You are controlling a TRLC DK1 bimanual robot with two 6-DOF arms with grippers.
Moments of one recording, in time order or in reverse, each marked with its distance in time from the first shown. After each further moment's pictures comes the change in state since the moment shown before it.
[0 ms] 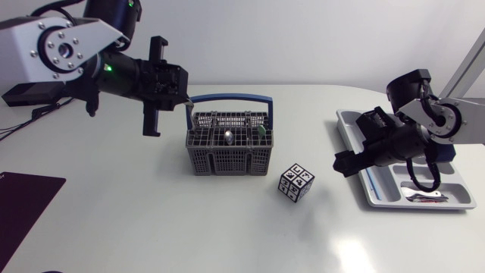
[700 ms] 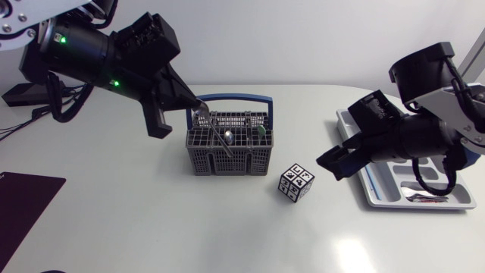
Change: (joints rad) left arm -0.076 -0.098 0.084 -0.272 0.222 -0.648; right arm 0.229 -0.243 0.001 -0.073 -0.031 0.000
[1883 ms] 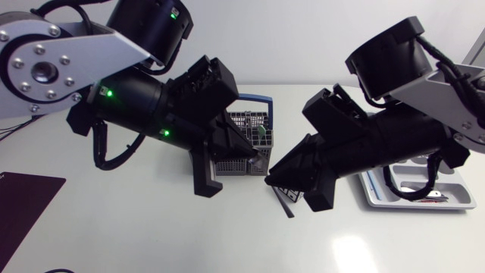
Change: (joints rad) left arm -0.259 -0.005 -0.136 0.125 0.133 -0.202; right arm 0.290 0.017 0.109 -0.092 -0.394 -0.008
